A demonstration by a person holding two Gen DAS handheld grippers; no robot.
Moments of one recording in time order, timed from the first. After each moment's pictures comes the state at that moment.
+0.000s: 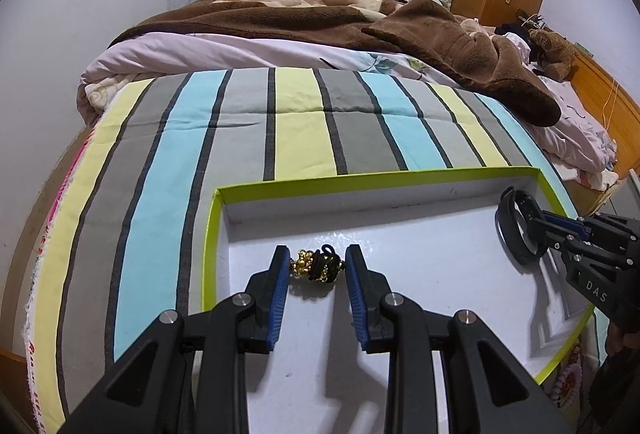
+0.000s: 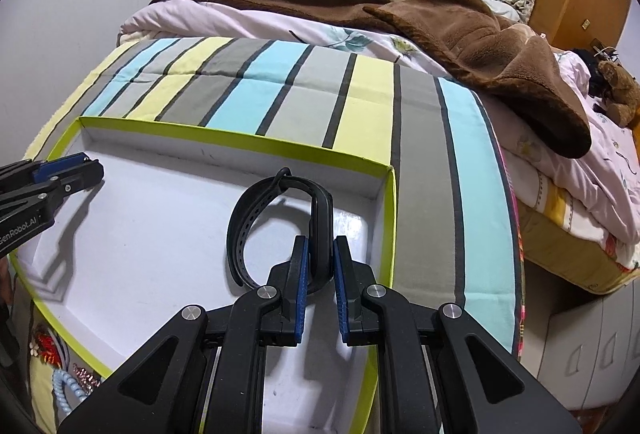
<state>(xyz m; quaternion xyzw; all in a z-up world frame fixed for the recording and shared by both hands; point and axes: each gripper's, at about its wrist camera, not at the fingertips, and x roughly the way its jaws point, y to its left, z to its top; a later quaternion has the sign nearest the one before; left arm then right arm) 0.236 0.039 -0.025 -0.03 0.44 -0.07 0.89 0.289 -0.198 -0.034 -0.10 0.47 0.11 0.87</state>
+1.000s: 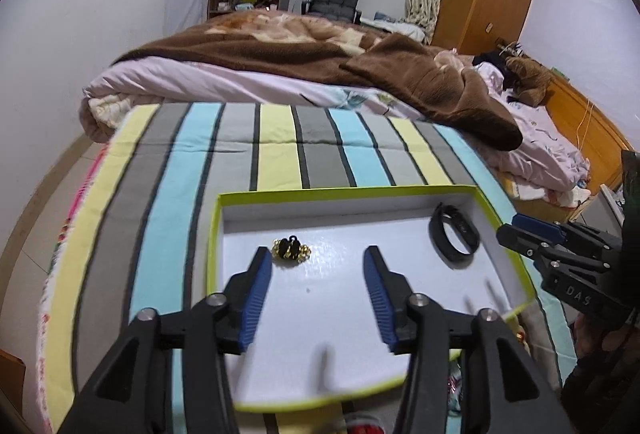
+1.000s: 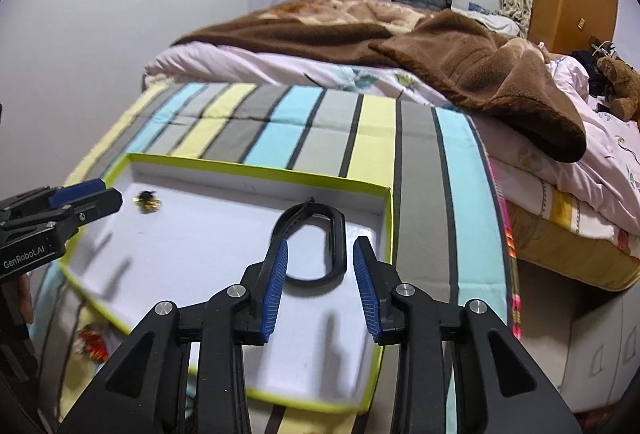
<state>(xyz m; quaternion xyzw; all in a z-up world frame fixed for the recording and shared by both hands) 0.183 0.038 0.023 -0.05 0.39 -0.09 0.91 0.242 -0.214 0.011 -0.04 0.41 0.14 0.90</state>
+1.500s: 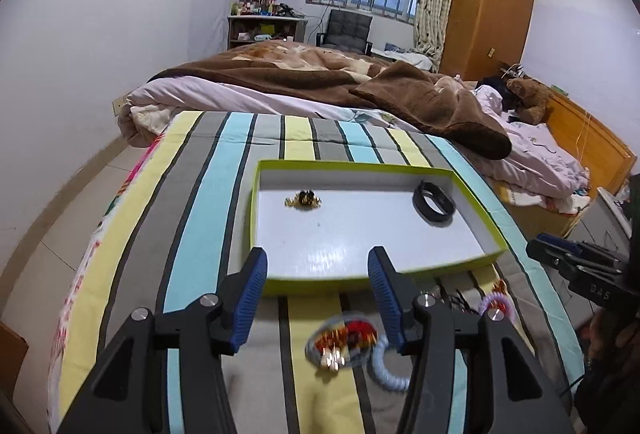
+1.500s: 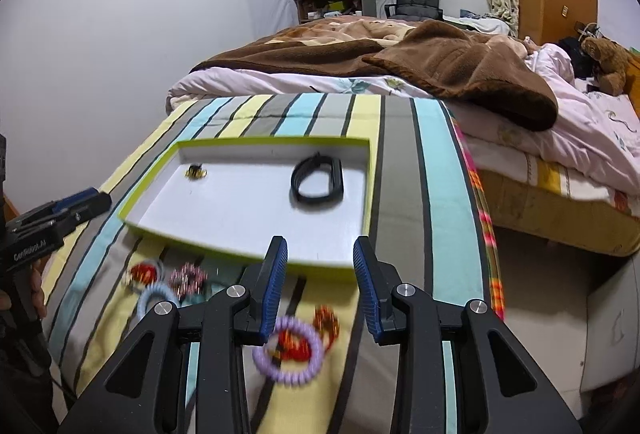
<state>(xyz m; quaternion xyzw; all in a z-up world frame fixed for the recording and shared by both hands) 0.083 0.051 0.029 -0.06 0.34 -0.06 0.94 0.147 -0.257 0.015 0.01 0.38 0.15 0.91</state>
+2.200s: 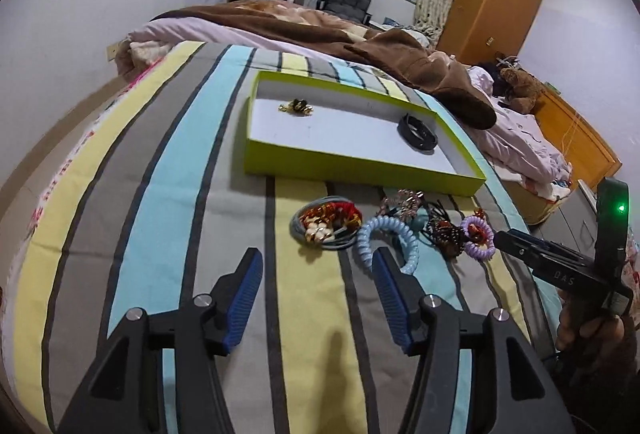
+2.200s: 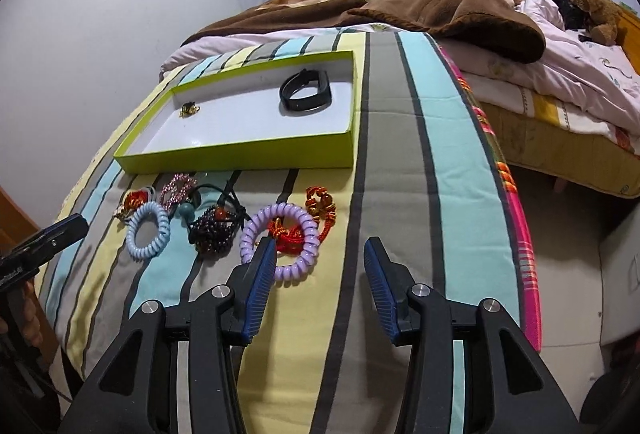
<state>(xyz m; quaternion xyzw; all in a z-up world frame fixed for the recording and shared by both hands) 0.030 0.053 -0.014 -0.11 0.40 -0.08 0.91 0.113 -0.267 -0.032 0.03 0.44 0.14 0.89</state>
